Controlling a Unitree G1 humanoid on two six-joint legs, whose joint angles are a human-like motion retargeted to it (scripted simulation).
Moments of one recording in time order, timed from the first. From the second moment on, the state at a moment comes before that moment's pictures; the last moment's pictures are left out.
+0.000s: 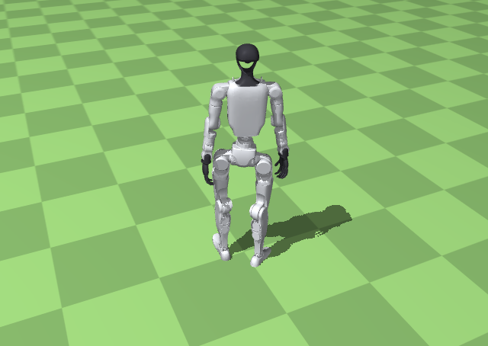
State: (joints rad) left arm 0.05 0.17 0.21 1.61 0.13 0.06 -0.09; right arm 0.00 -0.17 -0.24 1.50 -0.60 0.06 0.12; waist 0.12 -0.08 -0.06; left_leg -0.05 0.01 0.44 0.09 -0.36 -0.08; right_leg 0.07 -0.15 -0.51 -0.03 -0.03 0.01
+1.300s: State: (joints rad) left arm 0.02 0.13 0.18 1.62 0.17 0.06 -0.12; right arm -0.05 -0.09 -0.06 1.55 -0.66 0.09 0.10; waist -0.02 -0.04 -0.13; left_leg -0.03 0.04 0.47 0.04 -0.33 -0.08; right_leg 0.03 -0.11 -0.47 -0.02 -0.02 0.01
